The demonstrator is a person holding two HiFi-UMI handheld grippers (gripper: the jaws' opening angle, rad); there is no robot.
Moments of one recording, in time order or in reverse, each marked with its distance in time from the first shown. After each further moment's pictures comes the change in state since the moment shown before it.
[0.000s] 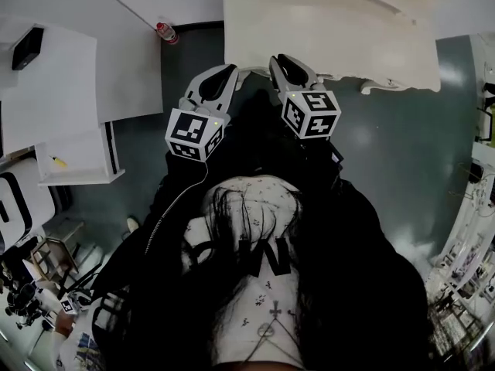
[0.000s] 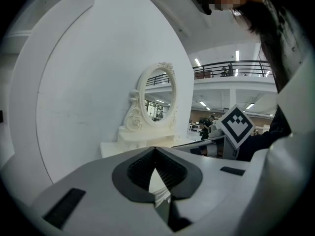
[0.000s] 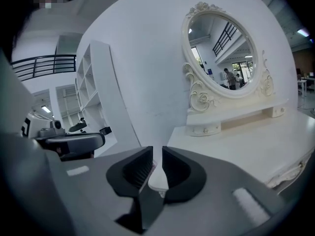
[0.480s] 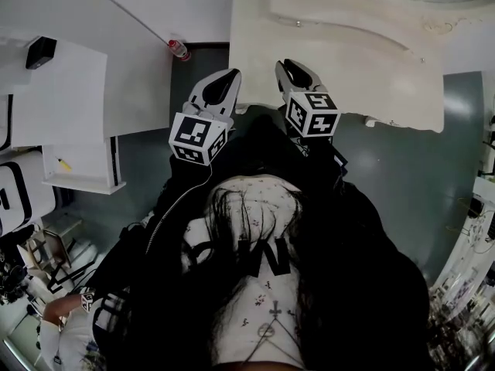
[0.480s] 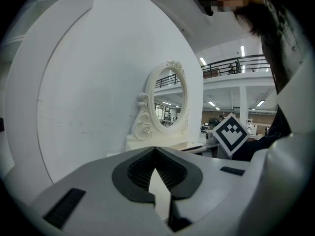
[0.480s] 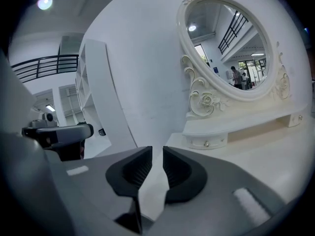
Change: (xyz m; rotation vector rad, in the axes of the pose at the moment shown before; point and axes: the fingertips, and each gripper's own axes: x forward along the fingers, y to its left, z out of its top) left arm 0.067 0.036 0.041 0.010 -0.036 0.103; right arm 0.072 -0.063 0.041 -0.028 0.021 0.057
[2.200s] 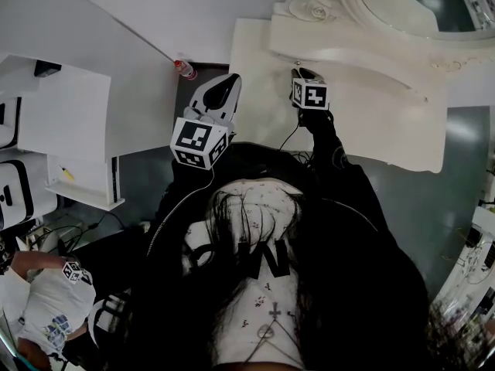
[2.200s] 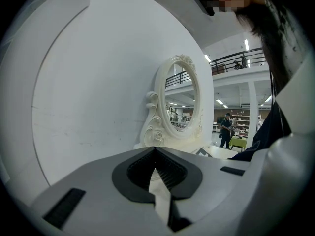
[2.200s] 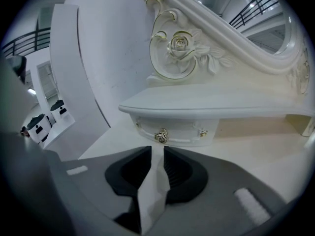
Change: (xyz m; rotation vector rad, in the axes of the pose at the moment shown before) left arm 0.085 0.046 0.035 0.019 -0.016 0.087; right arm 0.144 -0.178 -0.055 -0.047 0.319 -0.178
